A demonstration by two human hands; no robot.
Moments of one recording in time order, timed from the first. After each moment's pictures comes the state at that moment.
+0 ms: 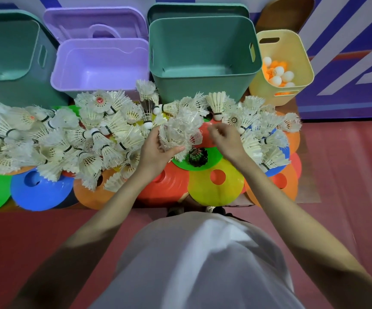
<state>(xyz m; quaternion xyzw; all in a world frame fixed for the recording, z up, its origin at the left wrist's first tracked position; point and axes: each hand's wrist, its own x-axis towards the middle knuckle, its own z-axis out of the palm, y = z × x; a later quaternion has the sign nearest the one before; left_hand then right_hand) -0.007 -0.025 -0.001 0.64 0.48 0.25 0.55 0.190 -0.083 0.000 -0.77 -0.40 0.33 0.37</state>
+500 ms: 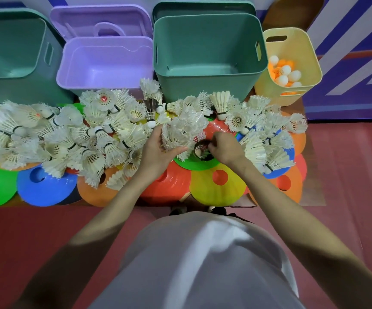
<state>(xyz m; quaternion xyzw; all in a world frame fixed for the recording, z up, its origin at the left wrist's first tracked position) -0.007 -0.030 0.009 0.65 0.49 0.23 0.54 0.196 -0.077 -0.031 -0.81 -0.53 0.24 0.10</state>
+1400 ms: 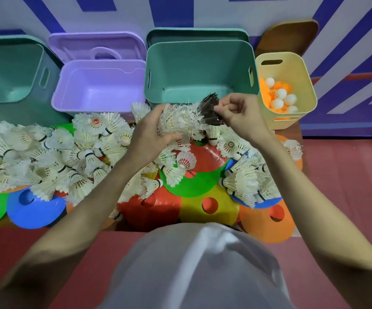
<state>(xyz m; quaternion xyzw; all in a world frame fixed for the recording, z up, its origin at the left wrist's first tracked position) 0.056 0.046 0.065 0.80 0.43 0.22 0.35 0.276 -0.017 0.080 -0.67 -0.47 0.34 0.47</state>
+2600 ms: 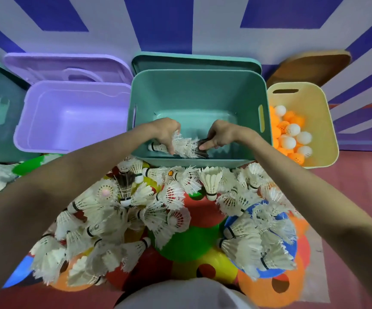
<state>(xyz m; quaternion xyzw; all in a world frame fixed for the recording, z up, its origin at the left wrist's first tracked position) 0.186 0.264 -0.031 0.84 0.36 -0.29 0.27 0.365 0.176 -0.031 -0.67 -0.54 0.50 -0.06</state>
